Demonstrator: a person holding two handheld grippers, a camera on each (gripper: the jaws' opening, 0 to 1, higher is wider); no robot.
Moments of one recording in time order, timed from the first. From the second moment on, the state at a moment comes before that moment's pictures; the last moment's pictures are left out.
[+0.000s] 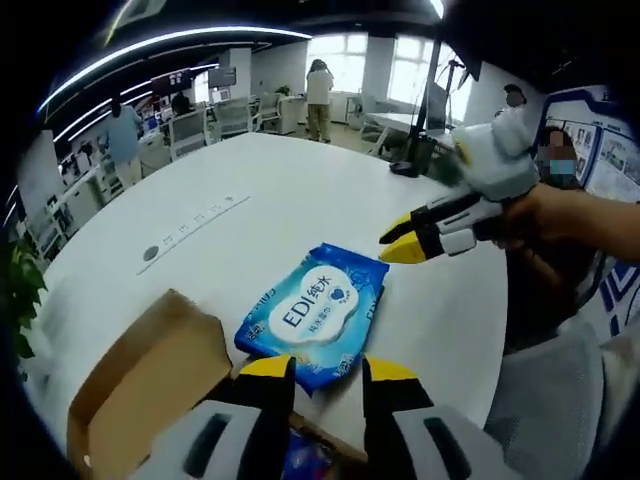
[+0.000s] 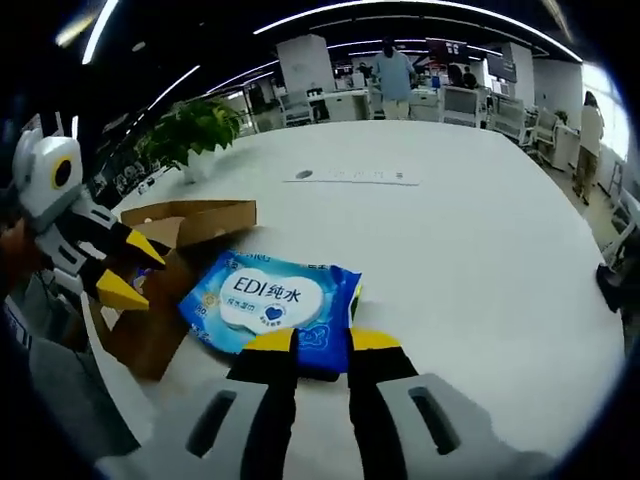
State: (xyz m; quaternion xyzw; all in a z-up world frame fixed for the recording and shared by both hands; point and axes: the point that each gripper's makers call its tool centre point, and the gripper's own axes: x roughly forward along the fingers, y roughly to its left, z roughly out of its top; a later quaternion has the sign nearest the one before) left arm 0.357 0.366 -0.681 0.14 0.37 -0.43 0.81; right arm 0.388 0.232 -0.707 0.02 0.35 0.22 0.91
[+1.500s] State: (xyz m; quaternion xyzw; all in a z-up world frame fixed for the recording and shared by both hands) left arm 0.330 0.464 -0.693 0.13 0.39 -0.43 0.80; right arm 0.349 0.365 -0.645 -0.09 0.30 0.40 0.86
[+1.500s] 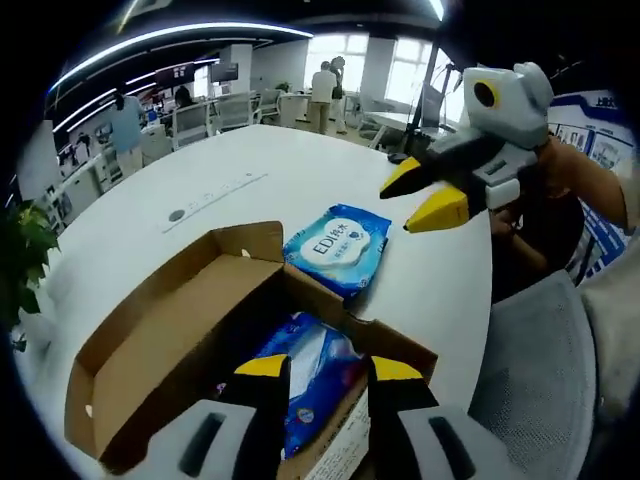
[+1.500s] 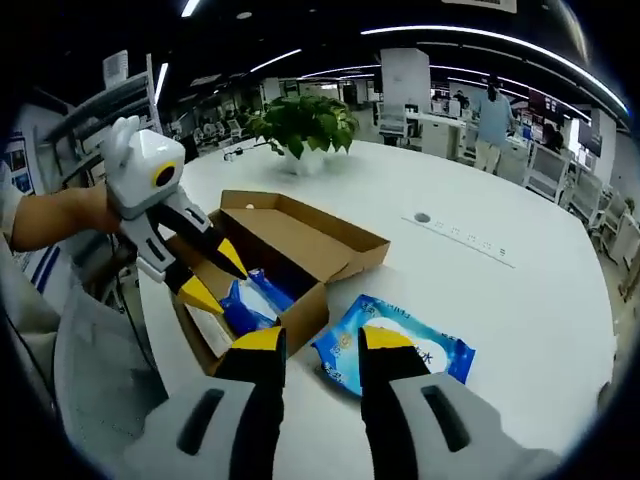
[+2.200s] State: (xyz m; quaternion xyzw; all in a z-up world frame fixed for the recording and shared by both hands) left arm 0.331 0.483 -0.742 0.19 0.44 -0.45 0.76; right arm 0.355 0.423 -0.665 -0.14 0.31 0.45 0.82
